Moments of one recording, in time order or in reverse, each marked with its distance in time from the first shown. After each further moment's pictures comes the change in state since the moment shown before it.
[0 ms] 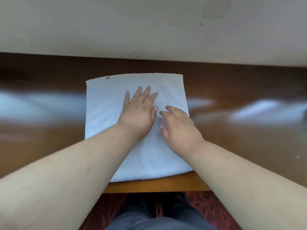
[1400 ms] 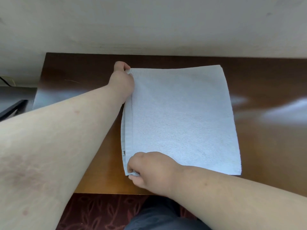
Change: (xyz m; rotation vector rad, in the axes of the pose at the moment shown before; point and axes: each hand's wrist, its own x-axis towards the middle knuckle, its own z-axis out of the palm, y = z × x) left_hand 0.042 -0.193 -0.059 -0.757 0.234 -0.684; right_hand 0.001 -0.193 0.078 0.252 -0.440 -0.464
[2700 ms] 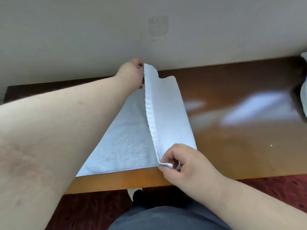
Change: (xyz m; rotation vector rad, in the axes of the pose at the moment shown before) left_hand -0.146 0.221 0.165 -0.019 -0.245 0.166; right_hand -0.296 0.090 -0.108 0.437 0.578 0.237
